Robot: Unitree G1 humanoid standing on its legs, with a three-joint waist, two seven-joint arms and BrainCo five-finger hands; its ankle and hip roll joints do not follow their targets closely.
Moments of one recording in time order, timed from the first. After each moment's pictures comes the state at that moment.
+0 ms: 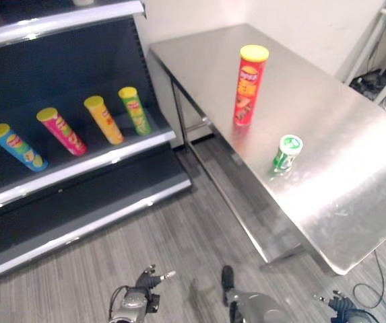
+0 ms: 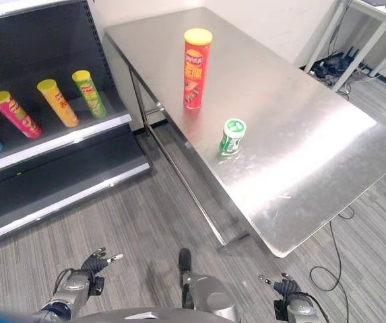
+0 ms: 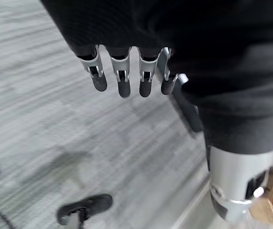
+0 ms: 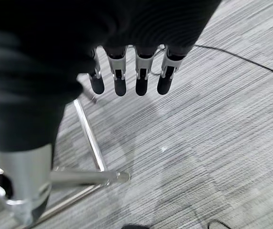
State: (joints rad) left arm -0.09 0.27 -0.16 1.13 -0.17 -0.11 0.05; right arm 0.03 -0.36 0.02 1.17 0.16 -0.05 -0.06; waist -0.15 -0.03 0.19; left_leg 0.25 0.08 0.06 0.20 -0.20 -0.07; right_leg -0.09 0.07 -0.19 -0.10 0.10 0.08
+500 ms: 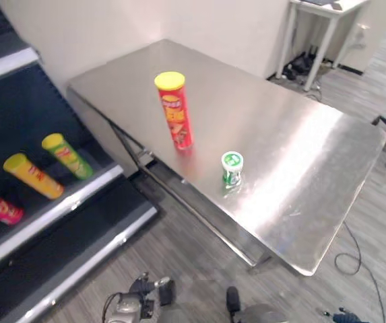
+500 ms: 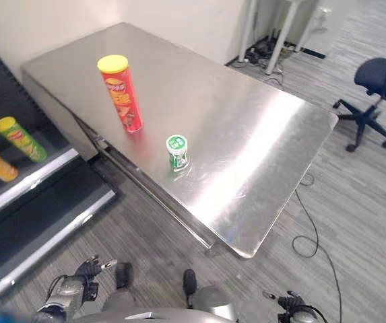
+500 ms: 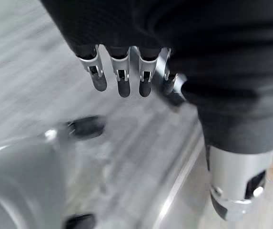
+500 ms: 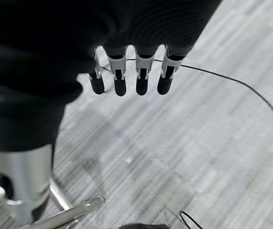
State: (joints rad) left arm -0.08 0.26 -0.13 1.18 -0.17 -0.10 0.06; right arm 0.04 -0.39 0.06 1.21 0.16 -0.02 -0.08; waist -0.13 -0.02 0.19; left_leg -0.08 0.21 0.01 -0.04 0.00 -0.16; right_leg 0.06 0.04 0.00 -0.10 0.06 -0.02
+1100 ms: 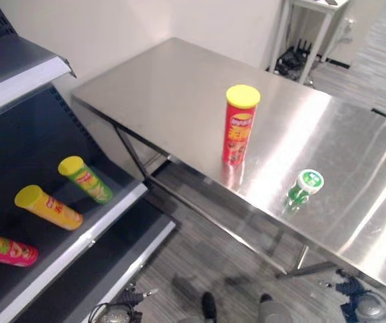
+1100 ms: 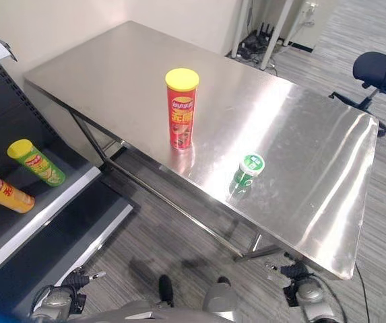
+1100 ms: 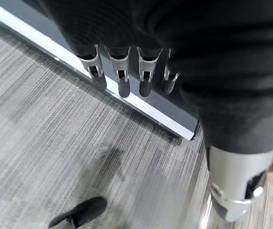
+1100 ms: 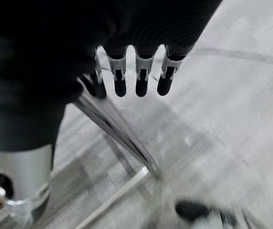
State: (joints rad) left arm -0.03 0.36 -0.13 1.17 -0.13 -0.11 0.08; right arm 0.09 -0.52 0.09 0.75 0.02 0.00 -0.08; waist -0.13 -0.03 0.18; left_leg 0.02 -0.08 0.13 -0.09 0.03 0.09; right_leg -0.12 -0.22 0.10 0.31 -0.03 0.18
